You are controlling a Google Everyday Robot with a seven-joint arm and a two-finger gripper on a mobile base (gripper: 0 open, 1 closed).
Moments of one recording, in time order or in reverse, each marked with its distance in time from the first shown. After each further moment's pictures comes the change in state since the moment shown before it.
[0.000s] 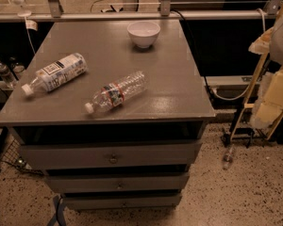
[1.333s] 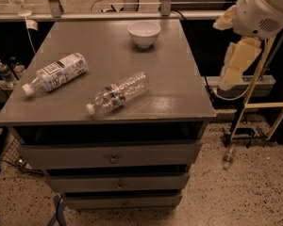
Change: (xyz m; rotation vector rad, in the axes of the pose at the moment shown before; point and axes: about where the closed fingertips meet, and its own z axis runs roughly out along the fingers) arm -0.054 -0.084 0.033 0.009 -0.146 -0.149
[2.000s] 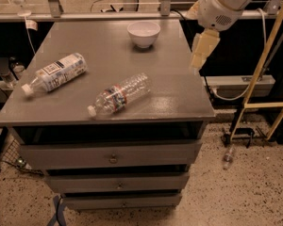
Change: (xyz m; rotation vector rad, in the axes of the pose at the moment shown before) arm -0.044 -0.080 0.060 0.074 -0.046 -0.090
